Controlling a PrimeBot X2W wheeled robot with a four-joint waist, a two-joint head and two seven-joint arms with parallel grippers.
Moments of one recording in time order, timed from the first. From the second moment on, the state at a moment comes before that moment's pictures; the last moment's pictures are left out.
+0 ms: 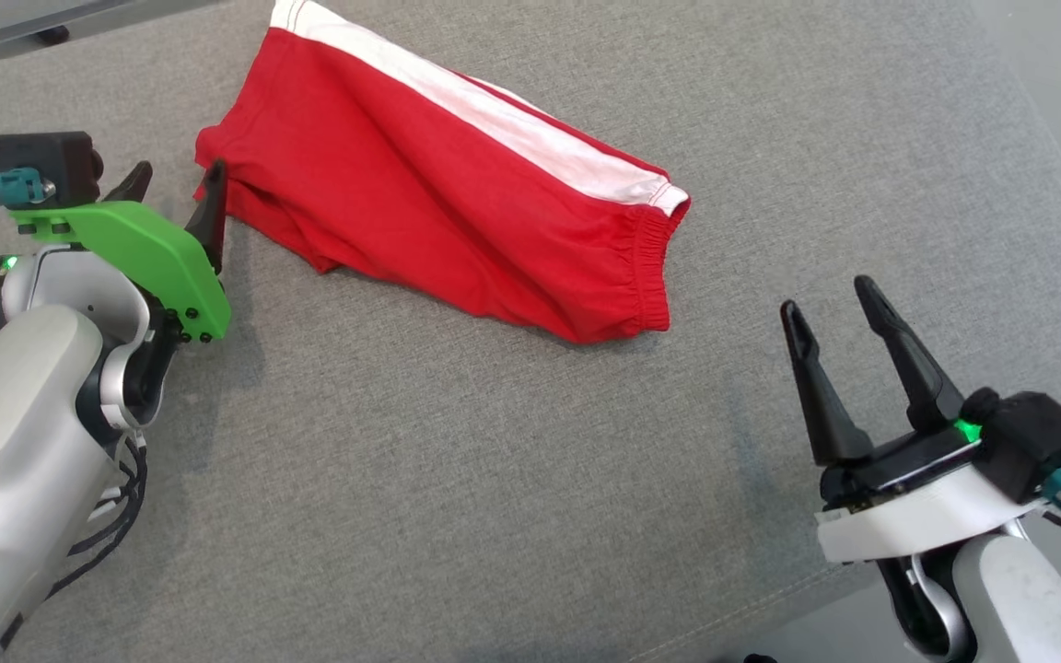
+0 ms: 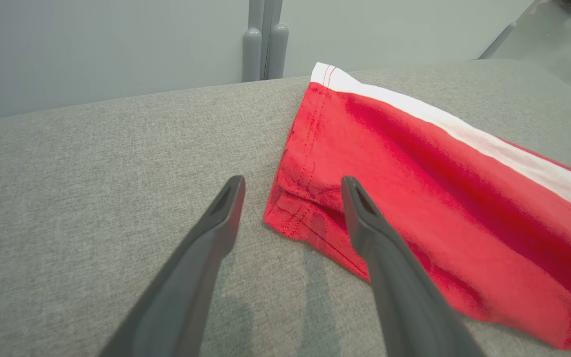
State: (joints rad) left arm -0.88 0.57 -0.87 0.47 -1.09 0.20 0.03; right arm -0.13 -0.21 0.20 -0.11 0.34 0.13 -0.23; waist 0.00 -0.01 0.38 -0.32
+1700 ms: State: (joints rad) left arm -0.62 0.40 -0.82 0.58 -1.26 0.17 -0.06; right arm 0.02 -0.17 0.19 0.01 0.19 0.13 -0.26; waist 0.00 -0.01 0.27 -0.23
